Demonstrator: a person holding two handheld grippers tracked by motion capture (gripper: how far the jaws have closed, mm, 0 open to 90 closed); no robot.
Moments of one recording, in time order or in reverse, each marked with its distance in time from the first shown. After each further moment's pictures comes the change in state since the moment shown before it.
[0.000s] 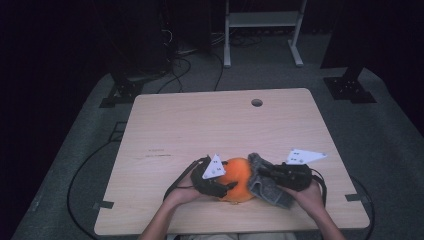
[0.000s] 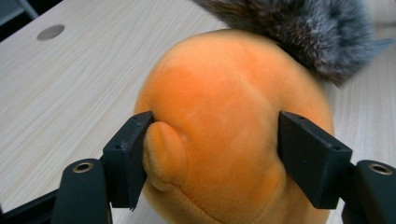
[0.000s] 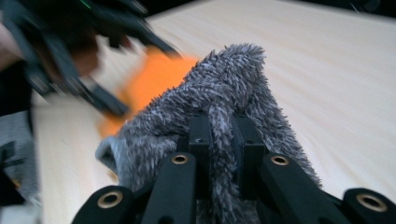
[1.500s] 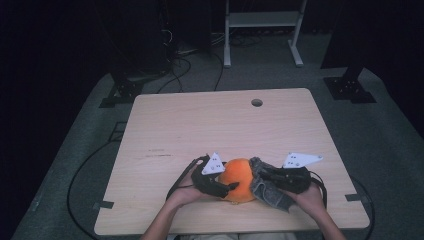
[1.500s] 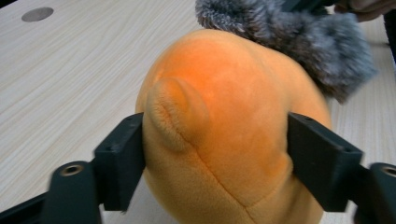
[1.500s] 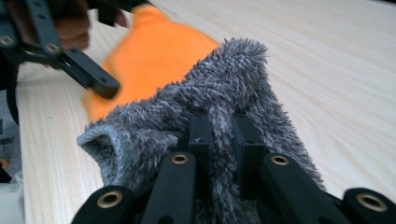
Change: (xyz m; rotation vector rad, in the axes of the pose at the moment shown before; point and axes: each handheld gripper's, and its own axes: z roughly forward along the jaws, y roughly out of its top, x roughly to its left) left arm 0.004 -0.002 0.002 -0.012 -0.030 -0.114; right arm -0.009 -0.019 0.001 0.080 -0.040 -0.007
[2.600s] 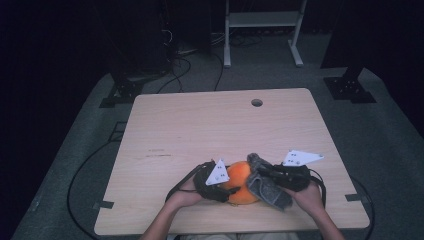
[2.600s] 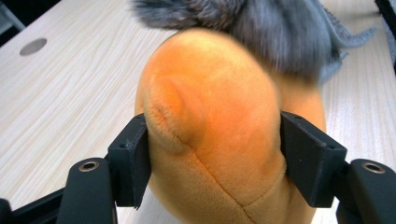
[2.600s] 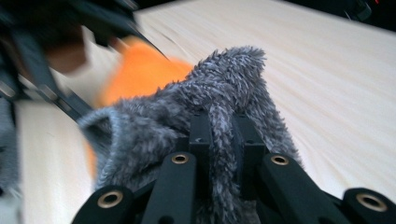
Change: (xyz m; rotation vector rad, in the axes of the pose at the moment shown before) left arm -0.011 0.001 -0.002 0.024 0.007 0.145; right arm 0.003 0.010 -0.003 -0.040 -0.030 -0.024
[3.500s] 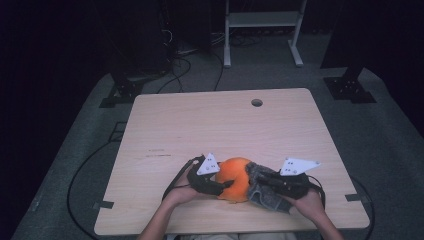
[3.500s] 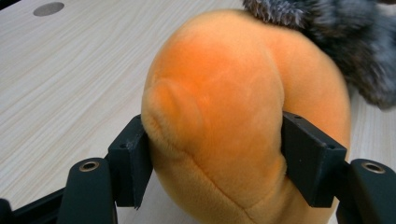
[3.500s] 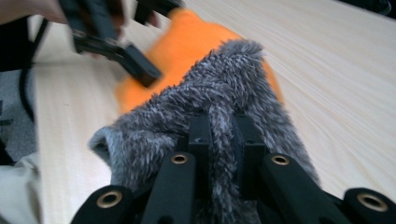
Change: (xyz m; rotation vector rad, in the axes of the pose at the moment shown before) left arm 0.019 -0.018 0.004 -0.029 0.019 -0.159; right arm 0.013 -0.008 0.001 0.041 0.035 -0.067
